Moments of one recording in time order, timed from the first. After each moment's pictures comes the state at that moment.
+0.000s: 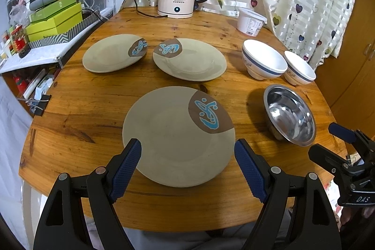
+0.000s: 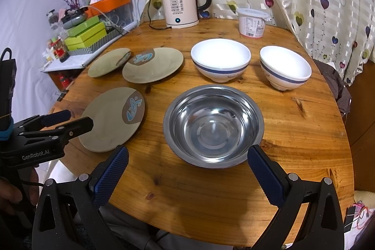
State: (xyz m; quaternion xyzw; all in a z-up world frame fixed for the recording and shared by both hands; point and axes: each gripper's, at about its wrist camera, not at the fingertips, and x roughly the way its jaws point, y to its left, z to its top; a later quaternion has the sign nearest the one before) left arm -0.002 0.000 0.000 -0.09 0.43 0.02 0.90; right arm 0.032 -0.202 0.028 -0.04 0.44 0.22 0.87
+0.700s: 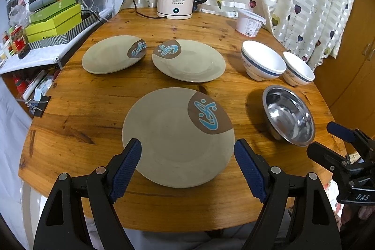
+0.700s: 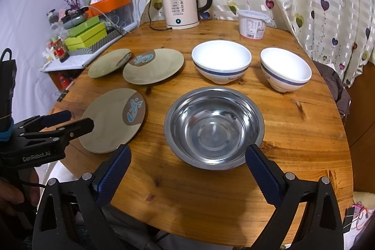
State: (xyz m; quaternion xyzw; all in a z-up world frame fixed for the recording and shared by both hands) left arm -0.001 0.003 0.001 -0.09 0.43 0.02 0.90; right arm 0.034 -0.201 0.032 -0.04 0.44 0.22 0.87
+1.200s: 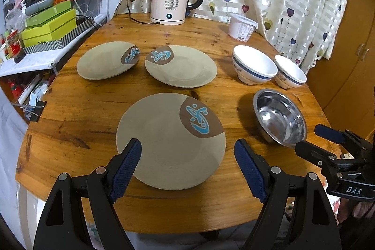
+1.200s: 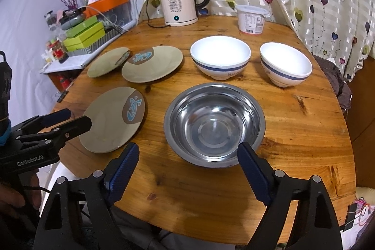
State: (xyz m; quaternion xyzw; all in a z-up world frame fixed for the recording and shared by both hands) left arm -0.004 0.001 0.005 -0.09 0.41 0.00 0.91; right arm 0.034 -0.199 0.028 -0.03 0.44 0.22 0.87
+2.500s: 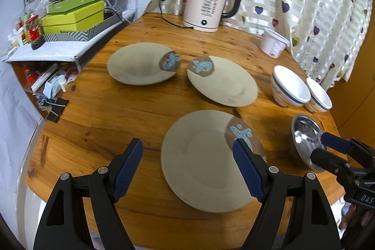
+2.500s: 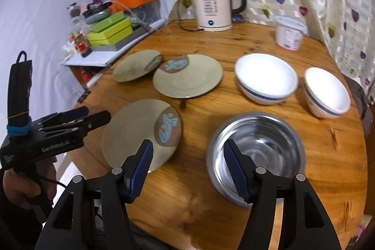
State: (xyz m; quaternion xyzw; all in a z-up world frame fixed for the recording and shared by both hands) left arm 0.011 0.061 0.001 -0.13 0.40 0.07 0.90; right arm 0.060 -0.140 0.036 -0.05 0.44 0.30 0.84
